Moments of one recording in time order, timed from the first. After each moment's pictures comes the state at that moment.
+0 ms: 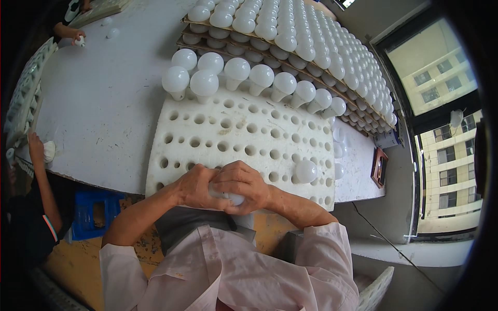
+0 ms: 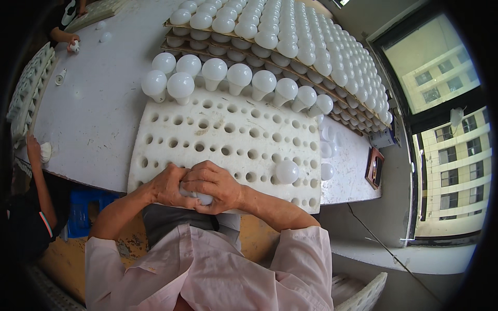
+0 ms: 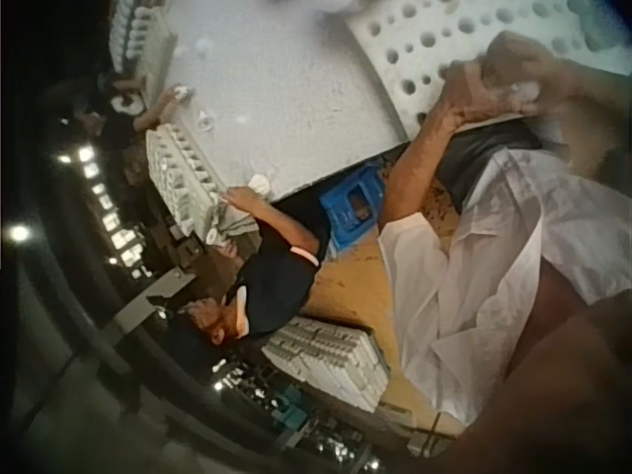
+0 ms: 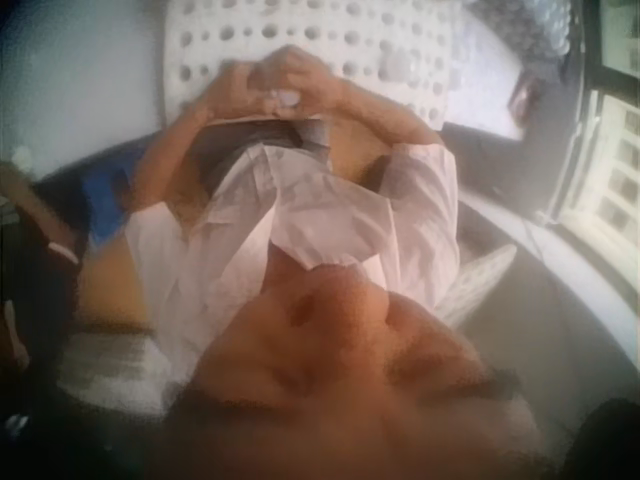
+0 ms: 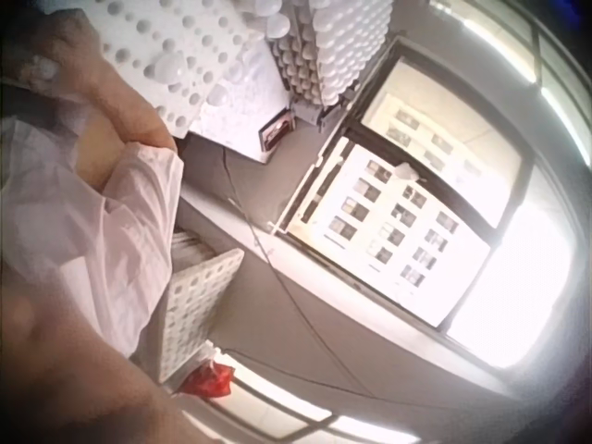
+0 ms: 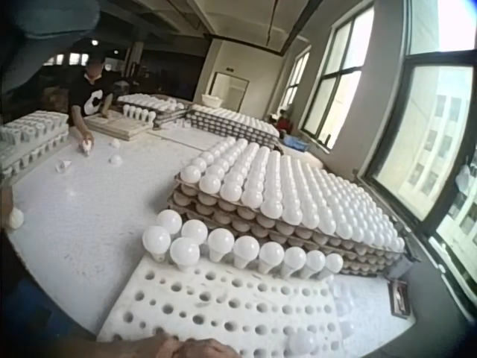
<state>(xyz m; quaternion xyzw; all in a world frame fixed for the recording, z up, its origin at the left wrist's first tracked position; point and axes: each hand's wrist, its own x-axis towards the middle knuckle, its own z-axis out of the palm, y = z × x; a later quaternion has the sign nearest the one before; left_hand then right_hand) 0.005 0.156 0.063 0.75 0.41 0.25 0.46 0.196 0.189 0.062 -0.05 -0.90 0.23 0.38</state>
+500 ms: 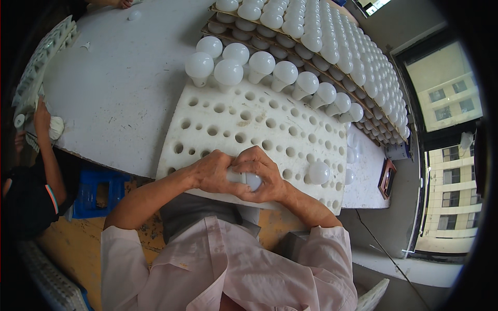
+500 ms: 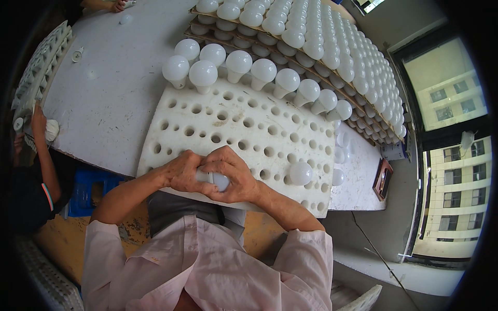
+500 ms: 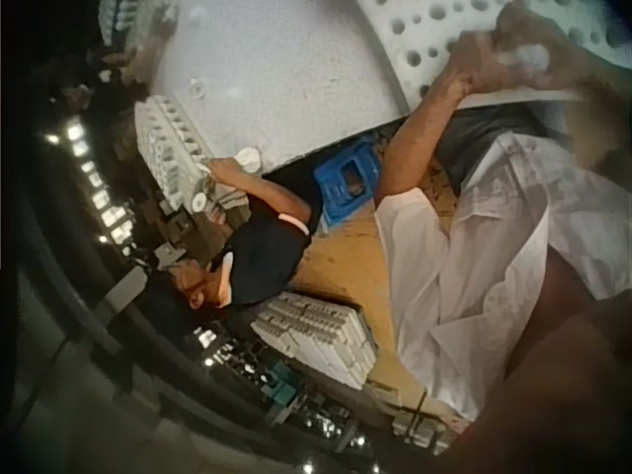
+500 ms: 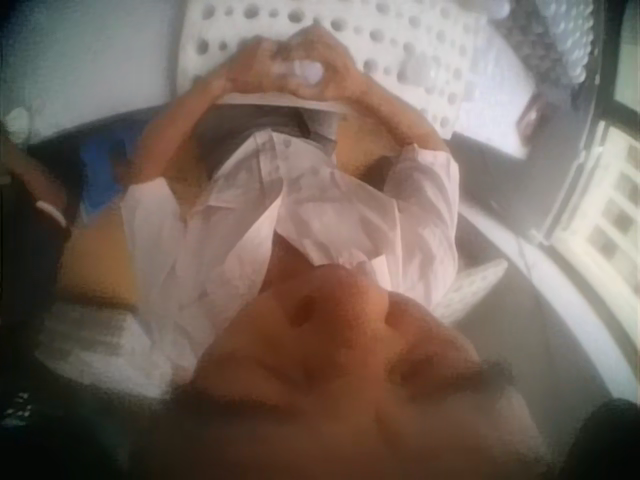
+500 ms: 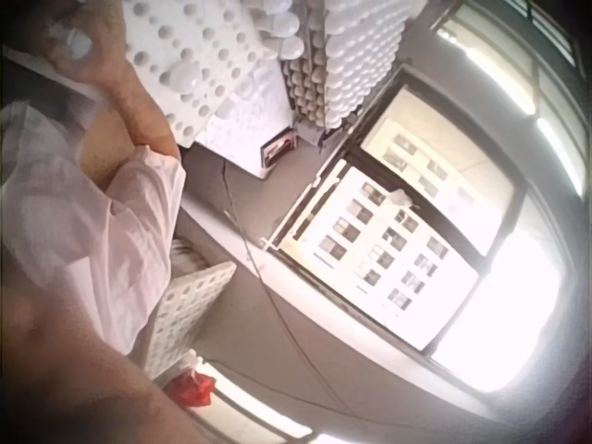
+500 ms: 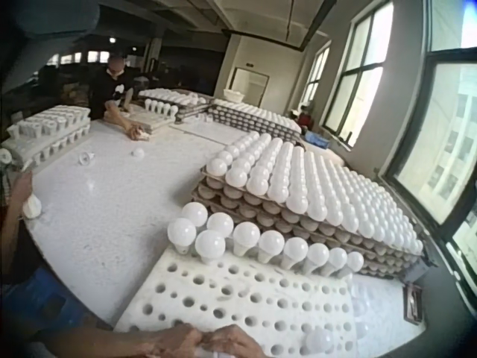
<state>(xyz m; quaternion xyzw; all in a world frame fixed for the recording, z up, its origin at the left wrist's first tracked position) 0.006 0.163 0.062 0.73 0.43 0.20 0.50 0.194 0.194 0.058 -0.10 -0.86 0.31 0.38</state>
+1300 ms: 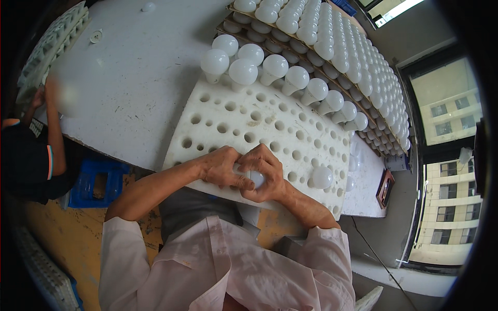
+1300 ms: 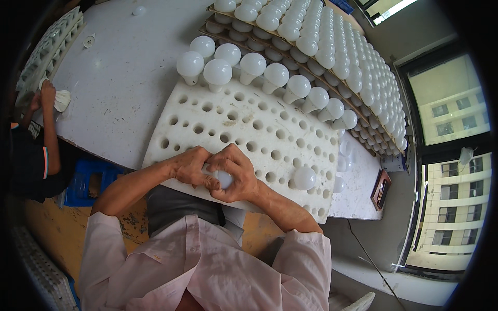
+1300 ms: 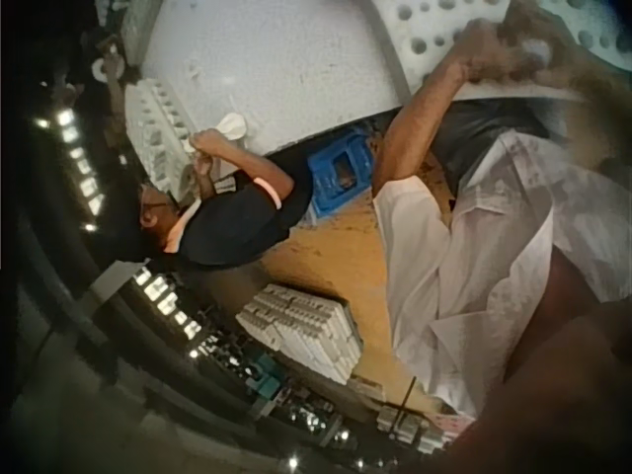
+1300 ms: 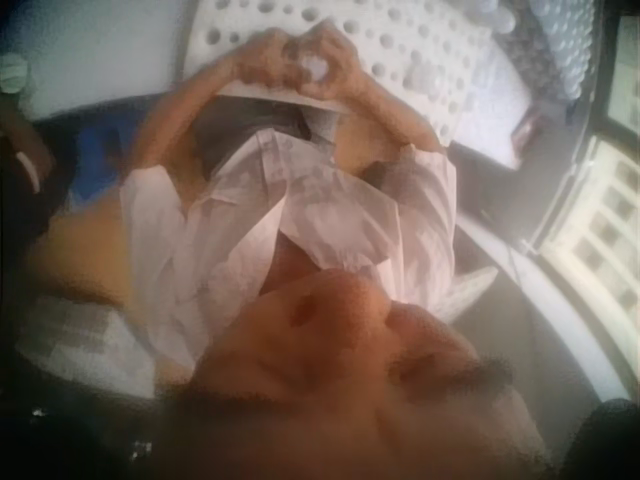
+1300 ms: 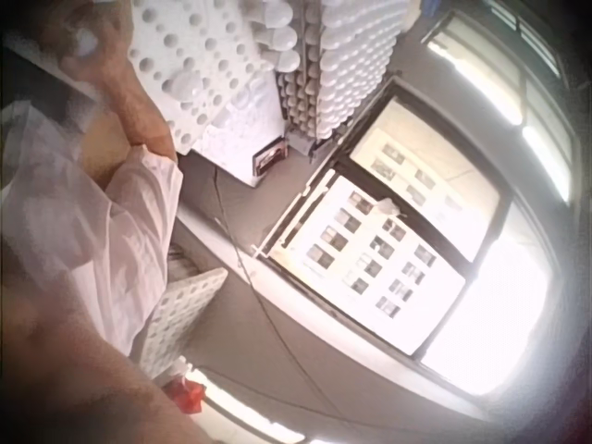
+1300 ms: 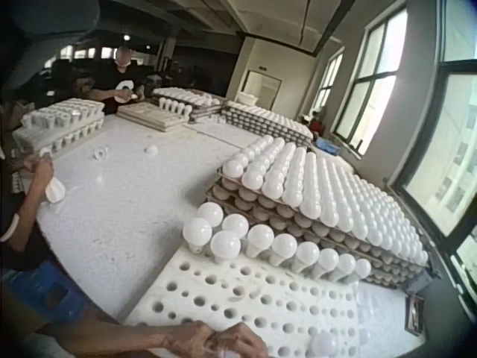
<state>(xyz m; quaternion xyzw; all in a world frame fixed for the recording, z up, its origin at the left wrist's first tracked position) -0.002 0.170 0.049 0.68 0.39 0.22 0.58 0.180 0.193 0.057 -0.11 -0.87 0.27 0.40</state>
